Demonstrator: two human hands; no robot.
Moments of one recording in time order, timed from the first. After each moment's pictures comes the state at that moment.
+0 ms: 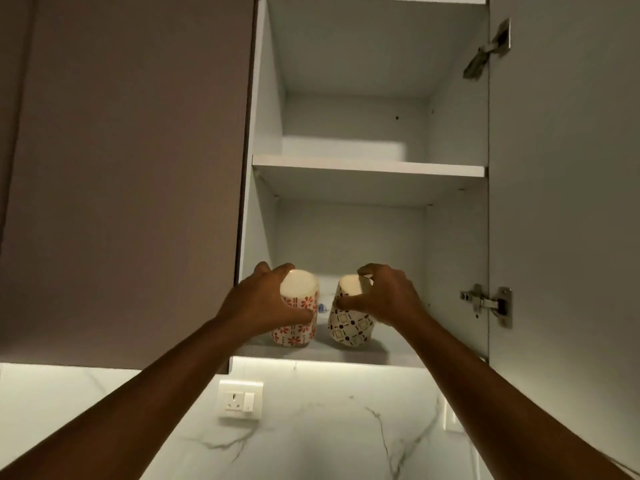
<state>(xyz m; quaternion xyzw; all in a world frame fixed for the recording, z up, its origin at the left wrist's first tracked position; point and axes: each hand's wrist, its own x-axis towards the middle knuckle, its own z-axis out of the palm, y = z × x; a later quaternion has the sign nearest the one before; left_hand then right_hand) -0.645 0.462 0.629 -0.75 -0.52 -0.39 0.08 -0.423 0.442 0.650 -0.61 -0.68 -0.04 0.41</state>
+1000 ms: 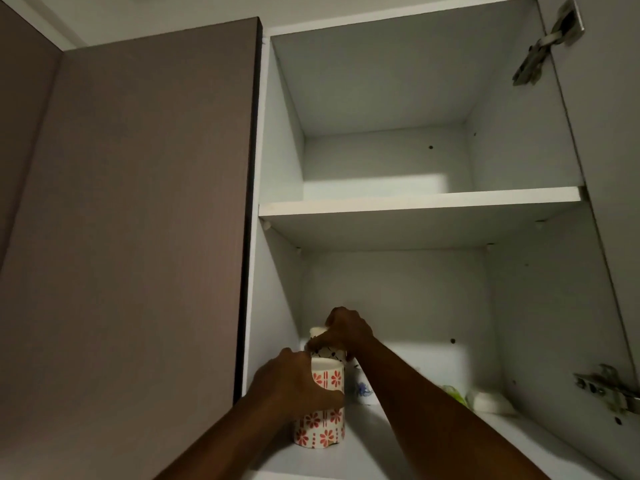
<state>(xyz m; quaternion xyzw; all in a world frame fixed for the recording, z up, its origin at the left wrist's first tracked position) -0.637 0.578 0.634 -0.74 -0.59 -0.33 0.00 -0.504 0.675 0.698 -0.57 -0.75 0.05 0.34</state>
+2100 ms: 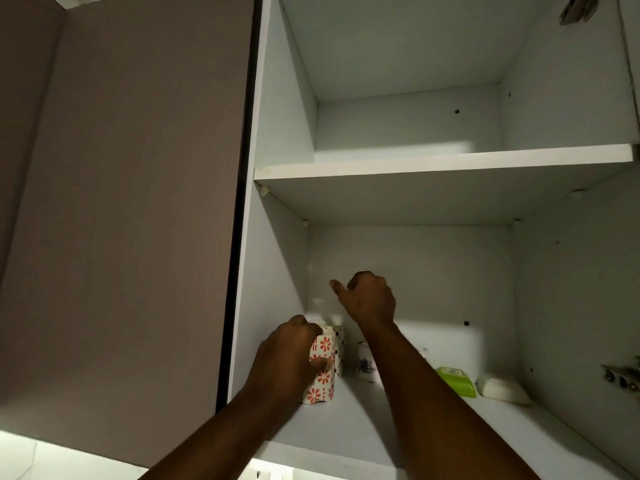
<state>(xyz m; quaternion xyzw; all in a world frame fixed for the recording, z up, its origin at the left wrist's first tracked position) -0.623 0.597 0.611 -0.68 -0.59 -0.42 0.10 -0.487 0.697 0.692 -0.53 -0.66 -0.07 0.52</state>
